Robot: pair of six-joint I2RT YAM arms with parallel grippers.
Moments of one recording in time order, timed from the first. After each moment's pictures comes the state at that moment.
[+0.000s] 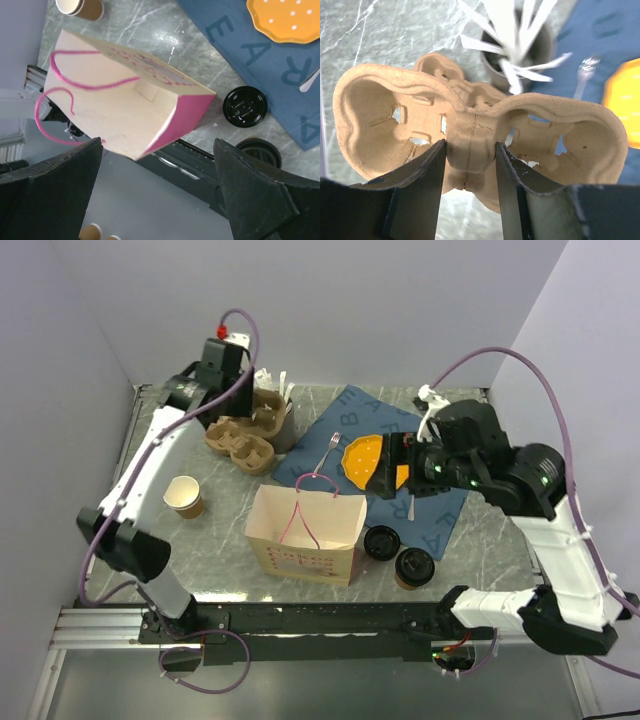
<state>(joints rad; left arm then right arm) -0.39 1.67 1.89 -0.93 -0.28 -0.16 0.72 1.20 1.86 -1.37 -0.03 0.54</state>
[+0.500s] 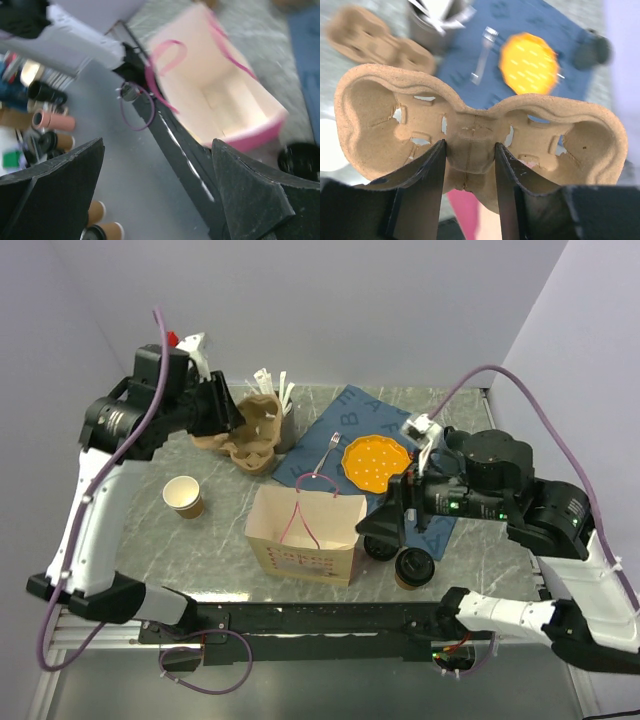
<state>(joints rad) -0.39 1.41 2.02 -1.21 0.03 -0.44 0.88 1.02 1.68 -1.11 -0.30 0.40</state>
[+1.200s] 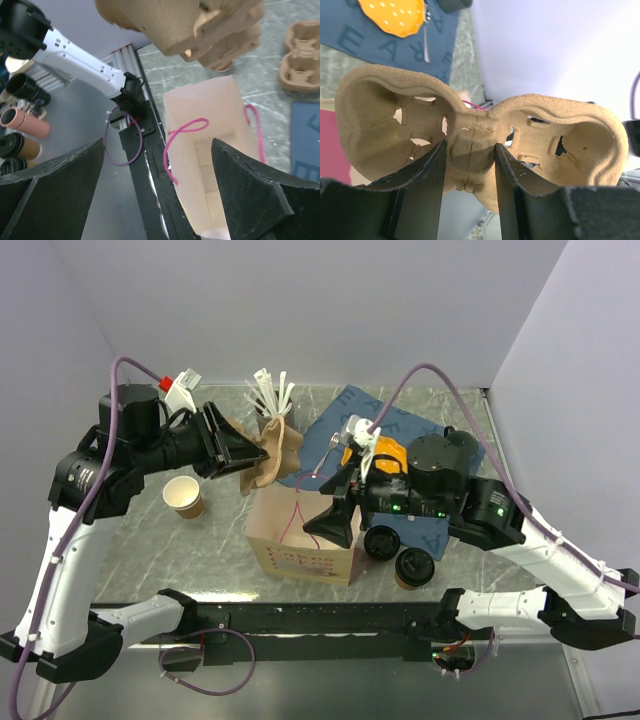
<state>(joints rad) -0.39 1.12 1.73 -1.05 0.52 -0.87 1.07 1.08 1.52 -0.67 -0.23 0.22</state>
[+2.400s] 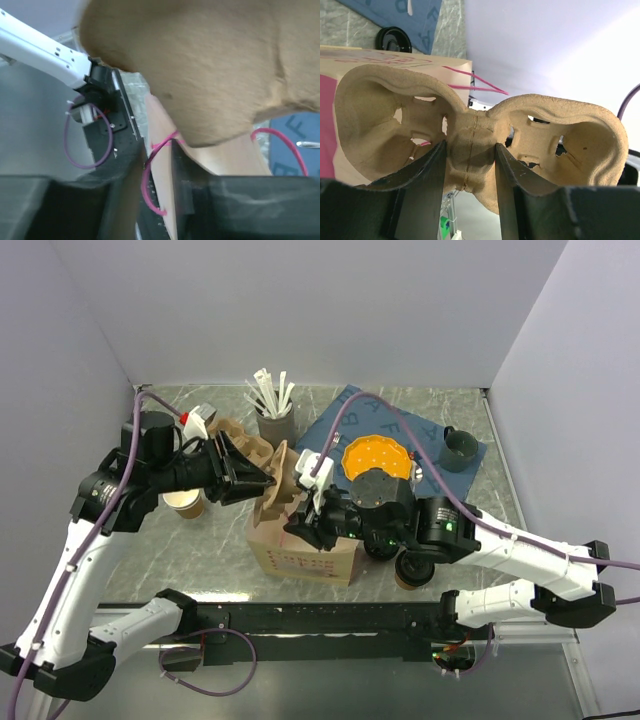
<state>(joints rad) -0.39 1.00 1.43 -0.92 0.67 -1.04 1.30 1.18 1.43 -0.57 0.06 0.11</state>
